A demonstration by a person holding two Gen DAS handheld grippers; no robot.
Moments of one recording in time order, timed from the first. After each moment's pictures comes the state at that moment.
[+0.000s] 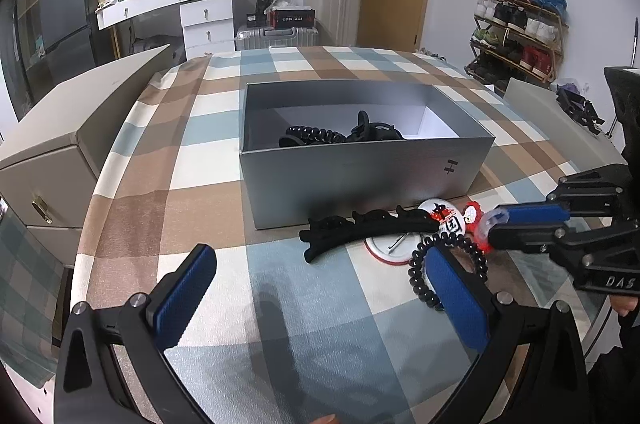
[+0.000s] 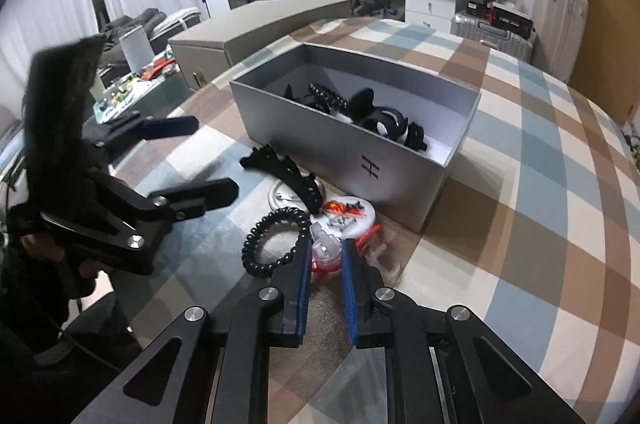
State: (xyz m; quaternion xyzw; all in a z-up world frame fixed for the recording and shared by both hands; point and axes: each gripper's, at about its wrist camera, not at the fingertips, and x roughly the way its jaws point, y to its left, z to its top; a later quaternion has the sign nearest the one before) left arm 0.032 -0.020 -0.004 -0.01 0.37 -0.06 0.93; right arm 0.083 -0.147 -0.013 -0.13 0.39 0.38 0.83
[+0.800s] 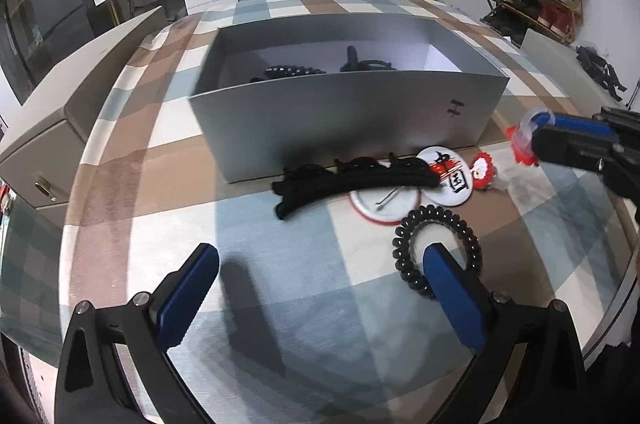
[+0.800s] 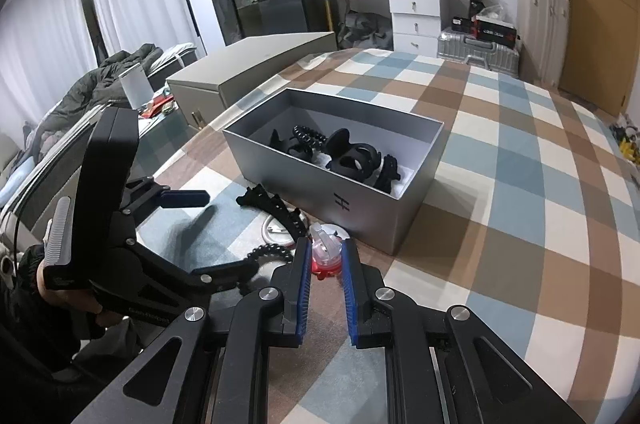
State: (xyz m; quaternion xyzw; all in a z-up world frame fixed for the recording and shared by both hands) left arm 0.038 -0.042 -0.022 0.02 0.46 -0.03 0.89; right arm 0.087 -0.167 0.008 -0.09 0.36 0.38 0.85
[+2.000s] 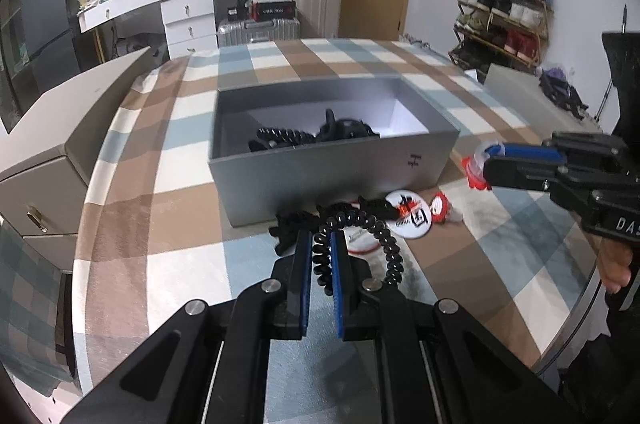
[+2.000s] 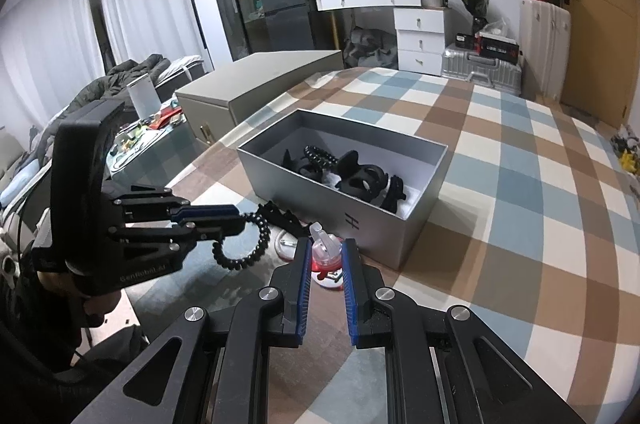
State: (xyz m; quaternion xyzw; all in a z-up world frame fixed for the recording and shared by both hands) left arm 0.029 -0.033 0.010 0.00 0.39 -0.09 0.92; right arm 0.080 -0.167 0.019 -0.08 0.33 0.39 0.85
